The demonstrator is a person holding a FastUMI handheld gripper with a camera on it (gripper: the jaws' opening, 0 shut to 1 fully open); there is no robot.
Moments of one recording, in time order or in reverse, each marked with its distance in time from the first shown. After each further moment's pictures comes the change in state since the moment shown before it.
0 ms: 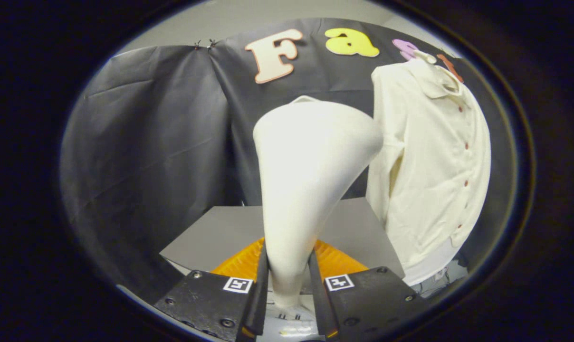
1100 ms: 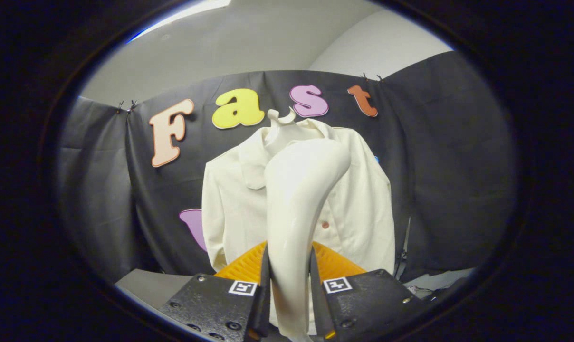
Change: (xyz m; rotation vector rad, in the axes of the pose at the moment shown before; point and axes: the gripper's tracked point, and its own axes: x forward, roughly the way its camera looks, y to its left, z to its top) arm -0.021 -0.276 0.136 0.094 -0.328 -0.399
